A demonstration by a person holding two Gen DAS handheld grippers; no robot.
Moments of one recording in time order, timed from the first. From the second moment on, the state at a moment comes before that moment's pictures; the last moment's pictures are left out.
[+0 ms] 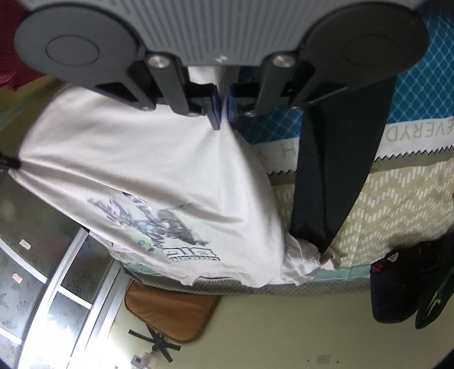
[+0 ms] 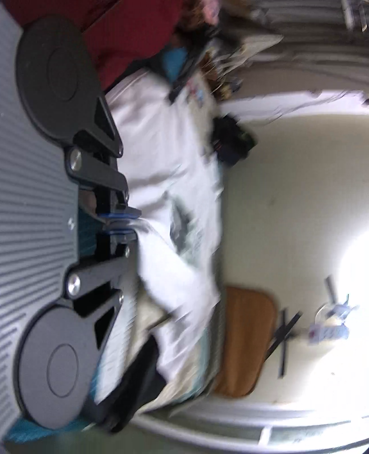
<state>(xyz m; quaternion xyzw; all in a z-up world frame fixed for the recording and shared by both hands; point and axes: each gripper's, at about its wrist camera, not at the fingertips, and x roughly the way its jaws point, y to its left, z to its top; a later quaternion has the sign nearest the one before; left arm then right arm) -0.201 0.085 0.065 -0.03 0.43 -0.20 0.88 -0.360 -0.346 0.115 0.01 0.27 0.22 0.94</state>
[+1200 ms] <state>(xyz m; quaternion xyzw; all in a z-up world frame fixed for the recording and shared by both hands) -0.251 0.243 0.072 -0.11 0.31 0.03 0.94 -0.167 0.033 0.098 -0.14 0.32 0.52 0.78</state>
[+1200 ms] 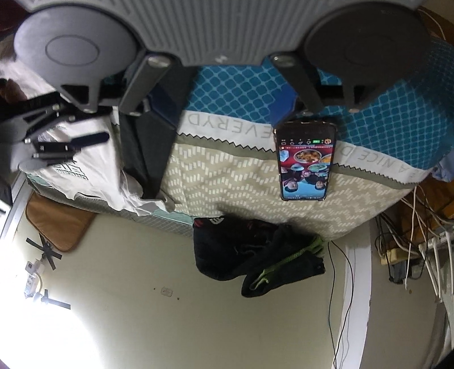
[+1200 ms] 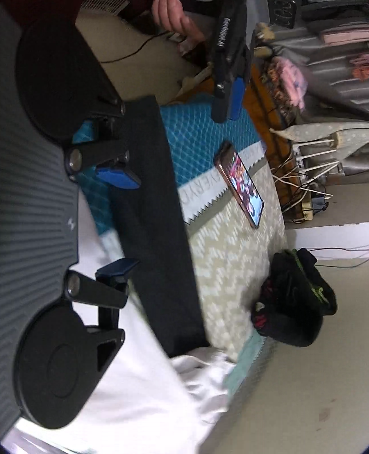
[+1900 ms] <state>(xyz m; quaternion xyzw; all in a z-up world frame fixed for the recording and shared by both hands) -0.242 0.270 0.095 -0.18 0.21 0.01 0.96 -0.092 0.117 0.103 -0.12 0.31 0.49 0.80</state>
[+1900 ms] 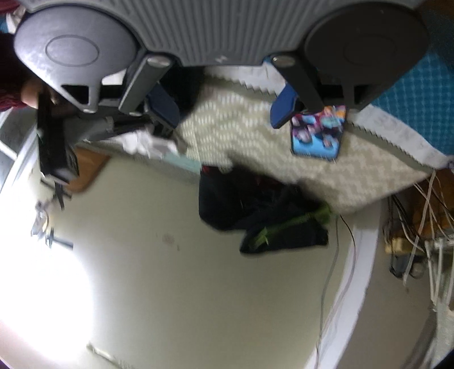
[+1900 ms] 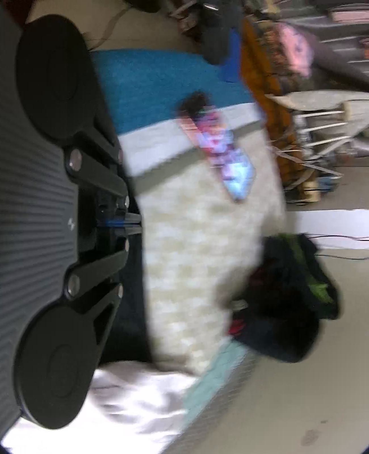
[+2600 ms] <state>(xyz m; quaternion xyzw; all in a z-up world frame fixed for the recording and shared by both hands) -0.098 0.166 0.105 -0.12 0.25 -0.12 0.95 0.016 -0.255 0.129 0.21 0.23 0.18 0.93</state>
